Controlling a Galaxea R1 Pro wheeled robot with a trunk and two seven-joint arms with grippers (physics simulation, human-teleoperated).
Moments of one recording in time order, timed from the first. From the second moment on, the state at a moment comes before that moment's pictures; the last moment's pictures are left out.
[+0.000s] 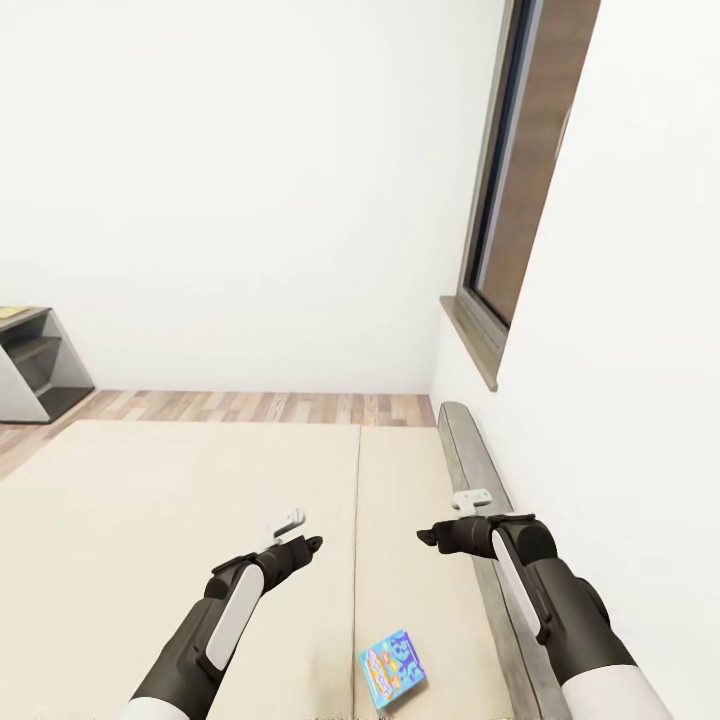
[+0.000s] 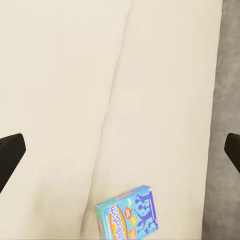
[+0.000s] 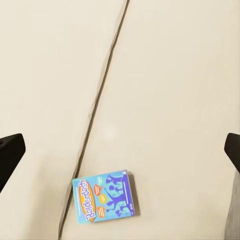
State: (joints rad) left arm -0.43 -0.10 -0.09 -1.03 0.57 0.54 0.19; right arm -0.50 -0.02 0.08 -1.22 0.01 0.89 0.33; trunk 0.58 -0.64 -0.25
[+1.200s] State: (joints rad) left arm -0.43 -0.10 -0.09 -0.99 0.57 0.52 0.19; right arm -0.50 -0.02 0.08 -1.22 0.01 0.89 0.33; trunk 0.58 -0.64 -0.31
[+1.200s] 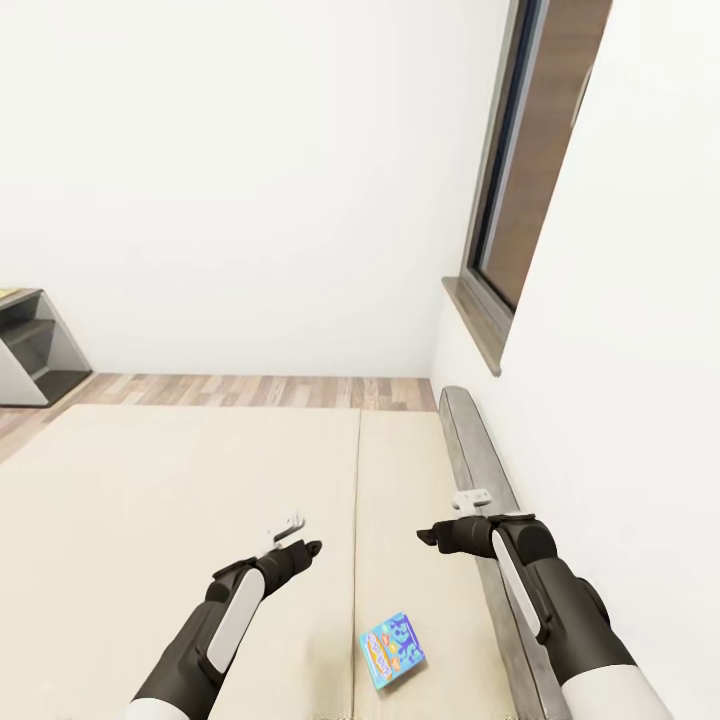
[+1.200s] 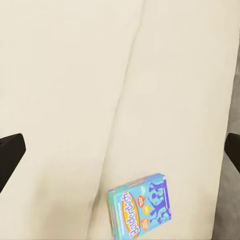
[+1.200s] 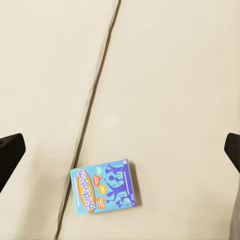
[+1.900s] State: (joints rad) left arm -0.44 -0.10 -0.09 -0.98 0.57 0.51 0.19; right arm -0.50 -0.02 0.08 -1.22 0.01 0.89 0.33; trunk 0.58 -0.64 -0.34
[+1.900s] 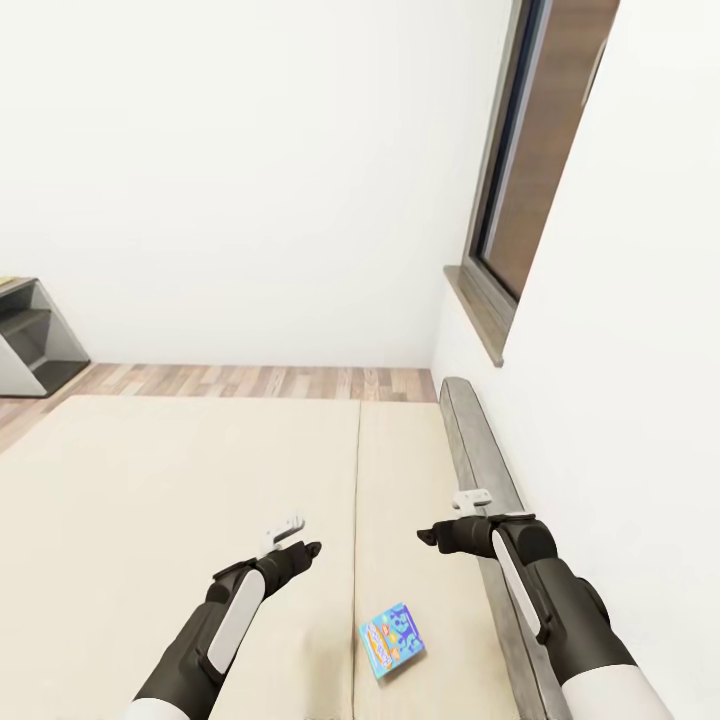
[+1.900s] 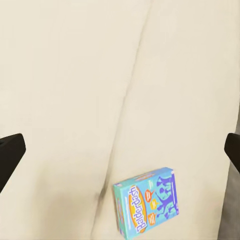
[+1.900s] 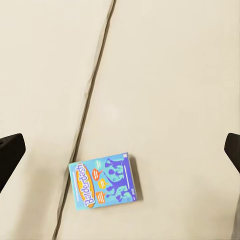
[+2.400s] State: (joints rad) left arm -0.44 -0.10 -0.09 -0.98 0.57 0.51 0.19; right arm -0.50 -0.02 0.08 -1.22 0.01 0.89 0.33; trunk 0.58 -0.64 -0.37
